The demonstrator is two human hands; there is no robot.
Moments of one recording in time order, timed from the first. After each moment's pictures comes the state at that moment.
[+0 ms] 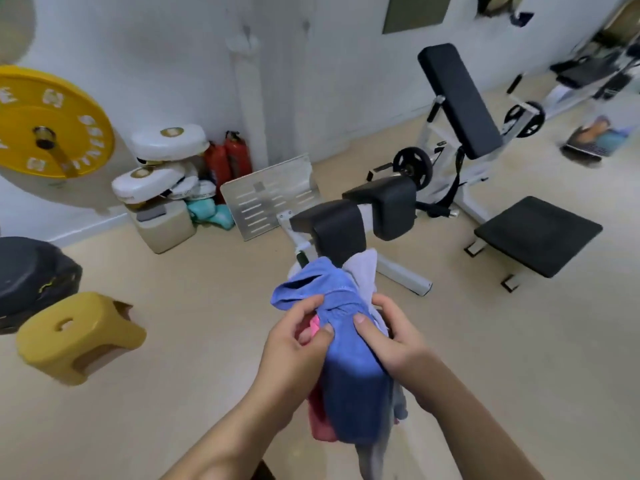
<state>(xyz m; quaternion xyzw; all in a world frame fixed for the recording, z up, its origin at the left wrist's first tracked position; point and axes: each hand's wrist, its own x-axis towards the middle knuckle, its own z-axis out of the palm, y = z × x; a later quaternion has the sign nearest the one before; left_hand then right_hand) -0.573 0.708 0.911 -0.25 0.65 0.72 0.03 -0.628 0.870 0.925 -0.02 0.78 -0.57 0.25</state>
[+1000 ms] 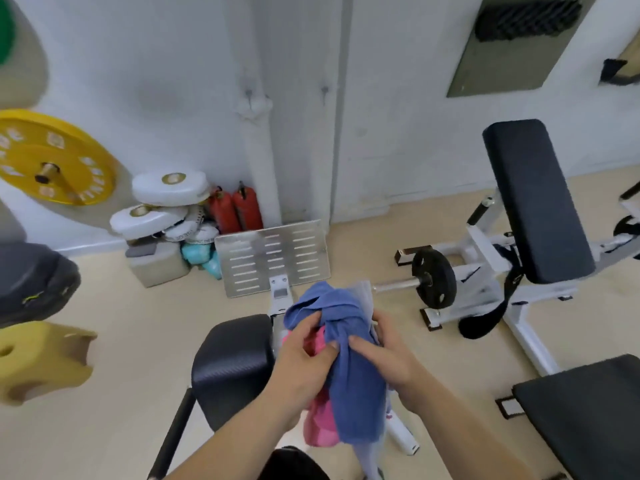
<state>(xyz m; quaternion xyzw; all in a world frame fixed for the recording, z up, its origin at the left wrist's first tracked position) -1.136 0.881 0.888 -0.35 0.63 0.69 -0.06 -1.256 1.006 0.854 -0.11 0.71 -0.56 0.41</state>
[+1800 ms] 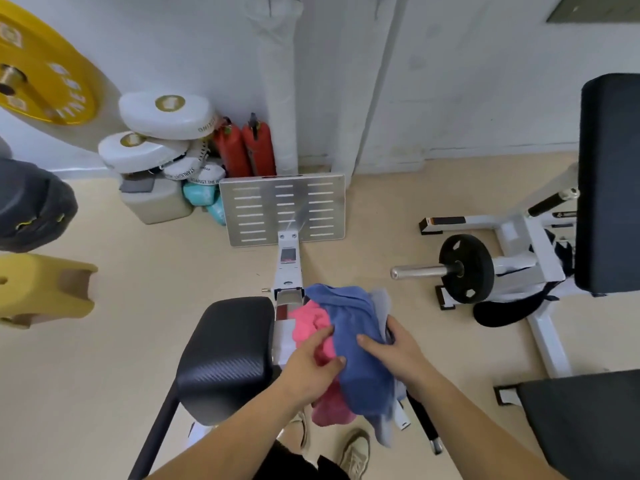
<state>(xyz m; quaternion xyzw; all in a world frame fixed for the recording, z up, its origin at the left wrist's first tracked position) -1.219 0.802 0.747 -0.44 0.60 0.66 0.11 -1.368 0.929 0.744 -0.06 0.76 -0.45 0.47</state>
